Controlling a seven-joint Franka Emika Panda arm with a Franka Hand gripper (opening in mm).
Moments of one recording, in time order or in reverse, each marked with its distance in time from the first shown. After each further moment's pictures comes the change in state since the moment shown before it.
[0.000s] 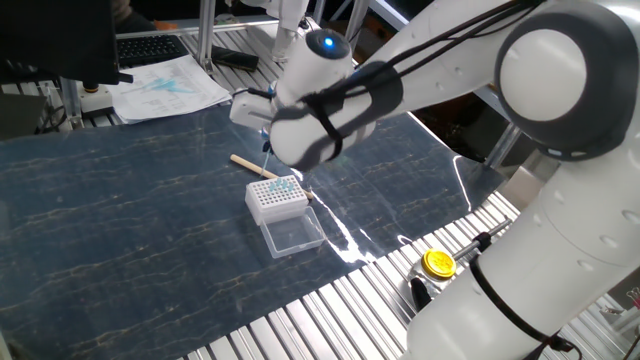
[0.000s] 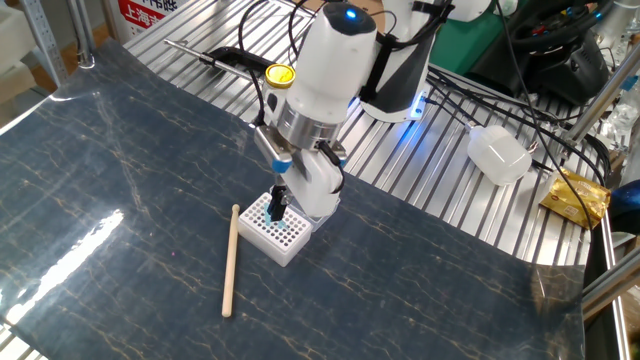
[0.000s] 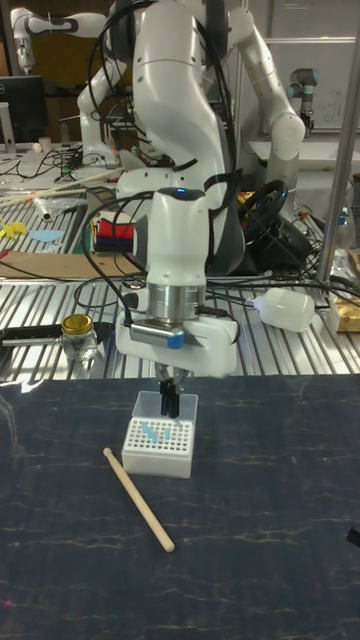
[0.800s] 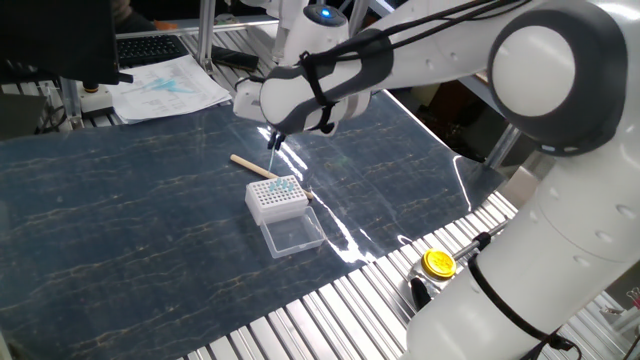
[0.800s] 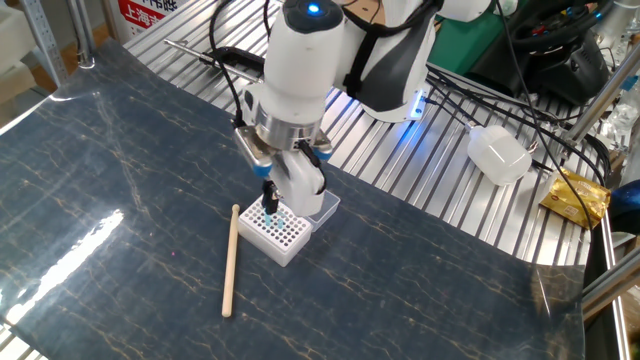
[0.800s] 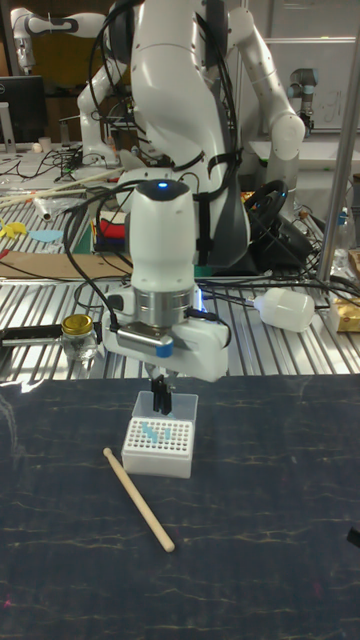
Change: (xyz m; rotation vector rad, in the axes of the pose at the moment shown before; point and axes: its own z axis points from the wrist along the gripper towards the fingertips) arm -0.016 -0.008 -0.006 0.065 0.167 -0.040
